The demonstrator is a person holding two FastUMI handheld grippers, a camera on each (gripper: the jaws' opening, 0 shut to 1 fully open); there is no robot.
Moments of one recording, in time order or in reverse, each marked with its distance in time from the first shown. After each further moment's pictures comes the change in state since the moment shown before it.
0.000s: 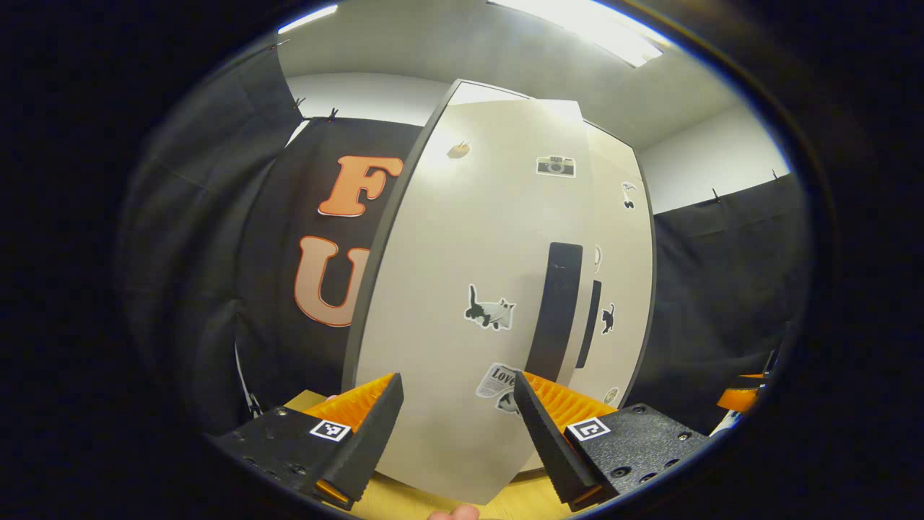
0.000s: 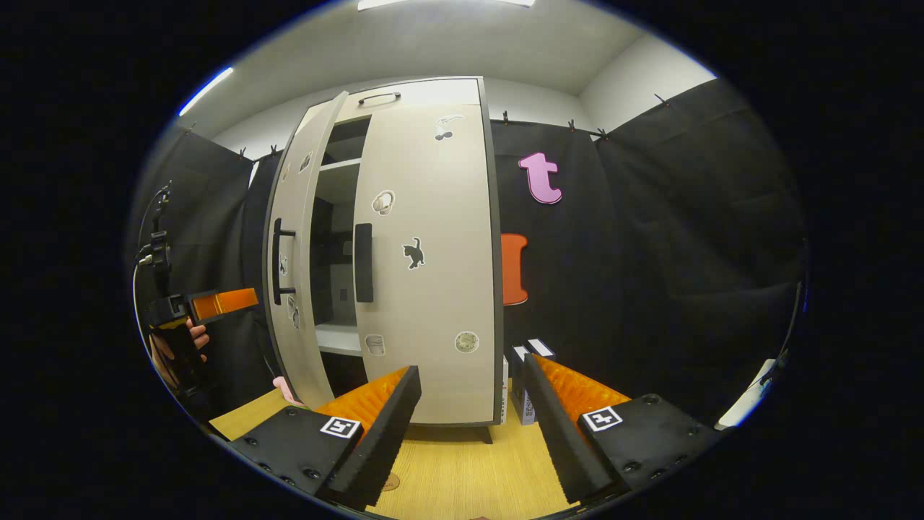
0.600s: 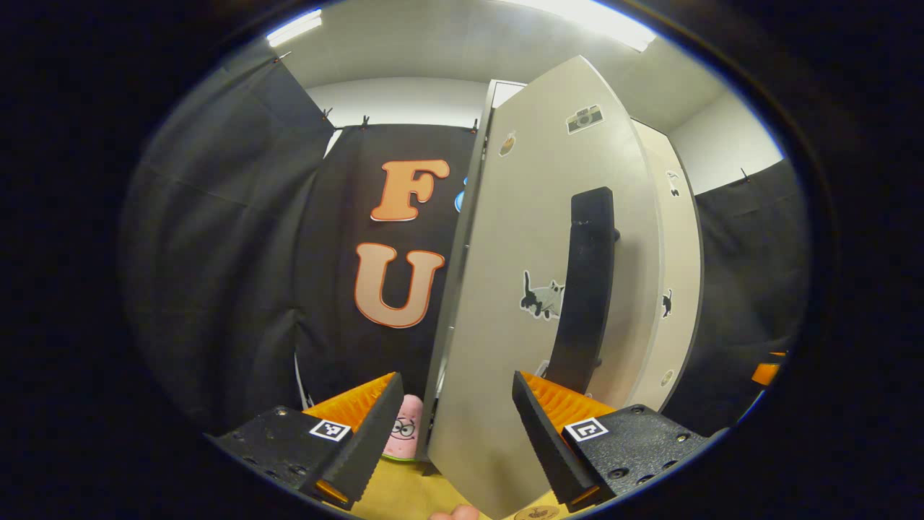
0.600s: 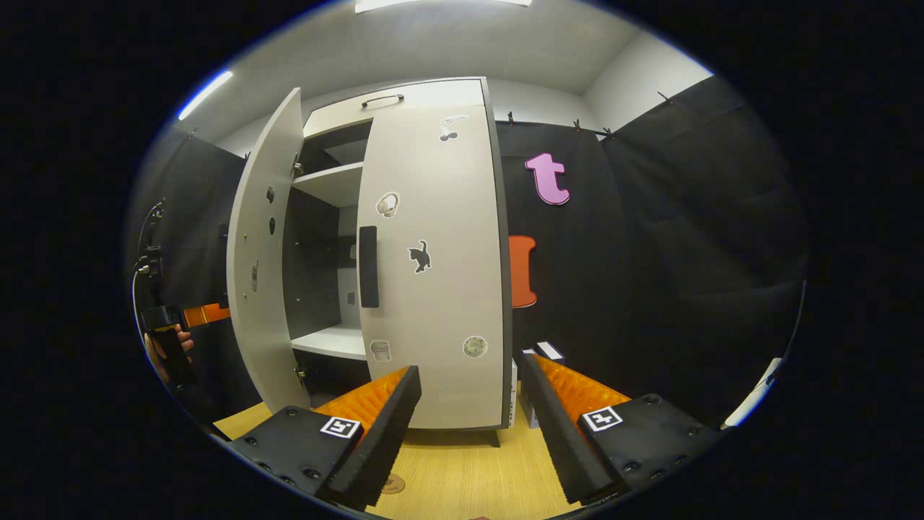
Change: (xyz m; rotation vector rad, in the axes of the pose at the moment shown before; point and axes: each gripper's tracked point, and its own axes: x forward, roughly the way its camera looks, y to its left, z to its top) left arm -0.036 0.076 -0.003 0.072 0.045 0.170; right arm 0.013 0.001 -0.008 0.008 -0.013 0.029
